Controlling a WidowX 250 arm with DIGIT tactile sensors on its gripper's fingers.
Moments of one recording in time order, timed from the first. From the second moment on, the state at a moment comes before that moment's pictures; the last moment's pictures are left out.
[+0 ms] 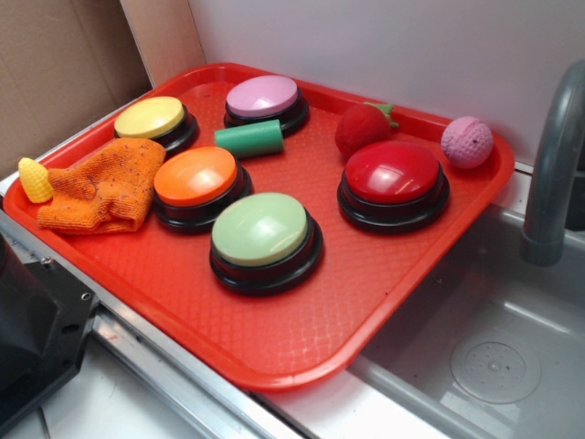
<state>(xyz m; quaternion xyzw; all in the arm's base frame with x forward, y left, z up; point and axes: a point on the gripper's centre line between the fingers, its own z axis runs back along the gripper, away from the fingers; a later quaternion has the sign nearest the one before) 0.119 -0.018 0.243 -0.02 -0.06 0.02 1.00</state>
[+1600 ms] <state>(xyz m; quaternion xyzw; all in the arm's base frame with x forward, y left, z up) 0.138 0.086 0.086 0.02 -0.05 0.01 1.00</state>
